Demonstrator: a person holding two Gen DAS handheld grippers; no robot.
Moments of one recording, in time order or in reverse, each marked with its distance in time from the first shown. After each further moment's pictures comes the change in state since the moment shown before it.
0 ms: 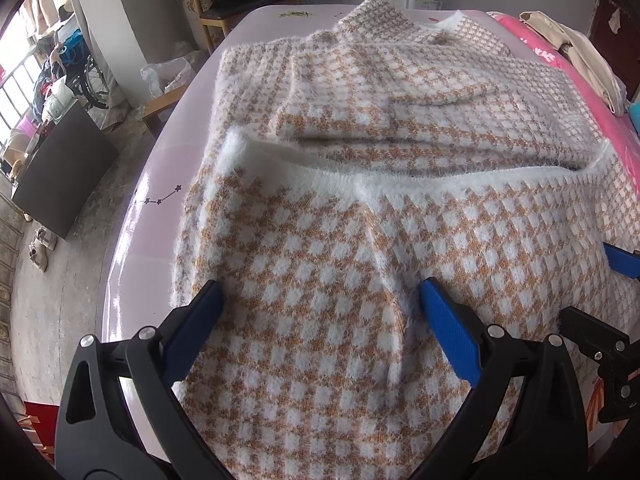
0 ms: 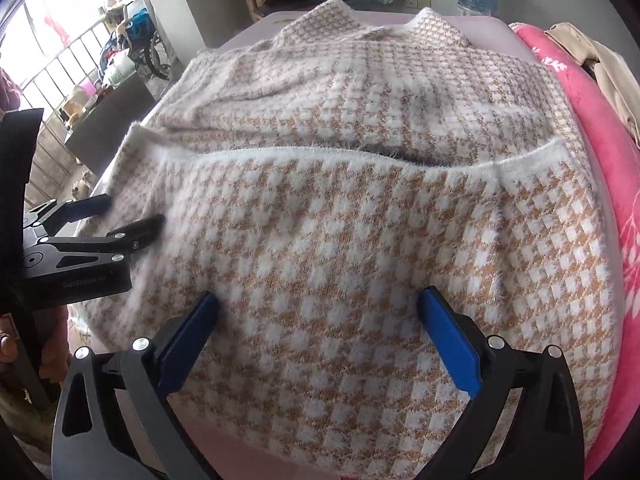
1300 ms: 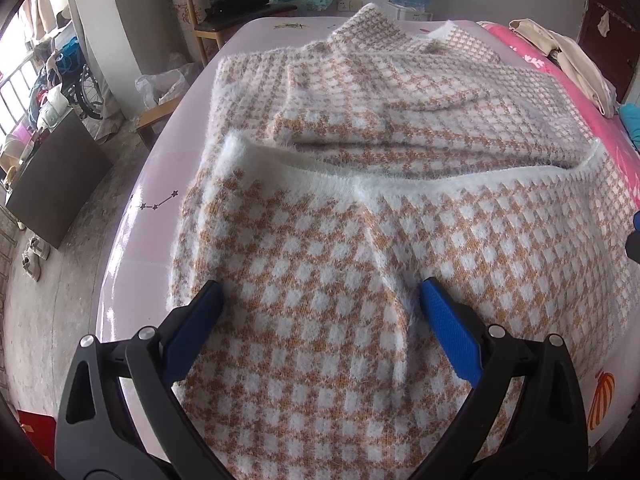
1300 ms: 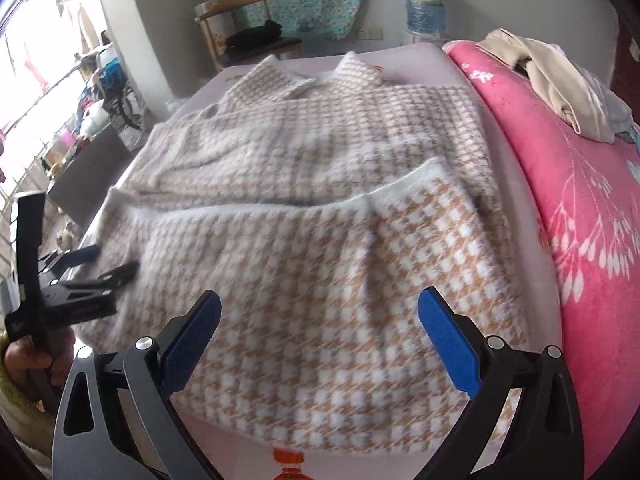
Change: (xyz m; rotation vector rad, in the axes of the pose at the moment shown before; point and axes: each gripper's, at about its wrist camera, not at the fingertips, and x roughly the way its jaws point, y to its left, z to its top) left arm -0.002 0.004 -0.005 0.006 -0.055 -0.032; right arm -0.044 -0.061 -0.002 0.135 -0.126 -0.100
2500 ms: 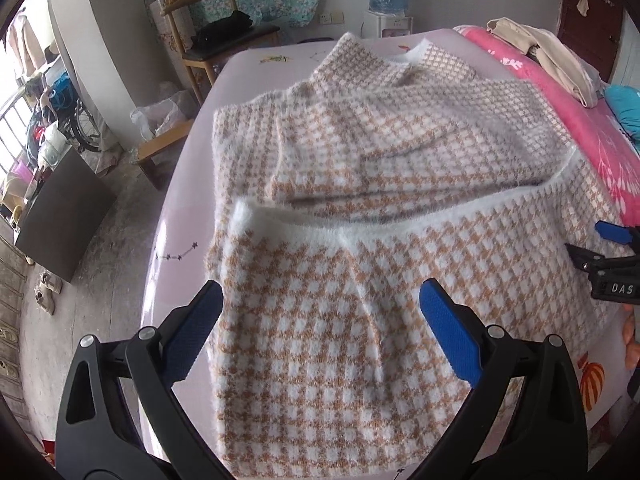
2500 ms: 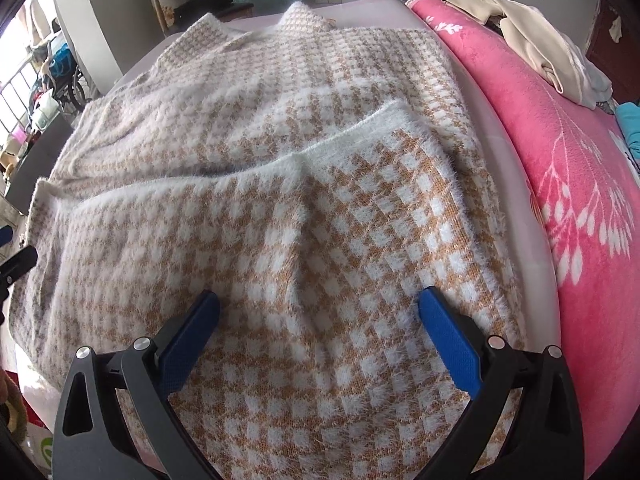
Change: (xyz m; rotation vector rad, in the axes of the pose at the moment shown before) left arm -0.040 -0.011 0.028 0.099 -0.054 0.015; right arm 0.040 -0.008 -0.003 0.024 0.106 -0.139
